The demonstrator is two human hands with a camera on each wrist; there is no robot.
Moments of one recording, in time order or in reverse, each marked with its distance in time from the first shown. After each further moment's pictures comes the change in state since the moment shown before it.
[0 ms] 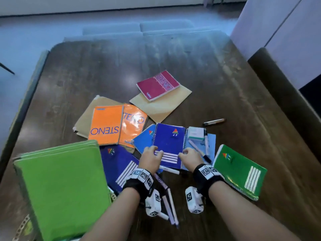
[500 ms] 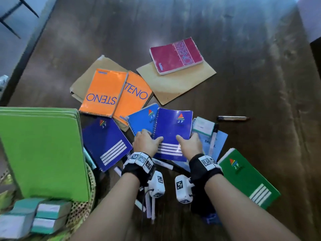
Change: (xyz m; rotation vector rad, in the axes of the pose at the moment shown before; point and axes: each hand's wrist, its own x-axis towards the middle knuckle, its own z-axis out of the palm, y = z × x) left_hand 0.040 0.005 0.054 0.067 0.216 -0.442; right_hand 0.082 0.018 0.007 0.171 -0.020 0.071
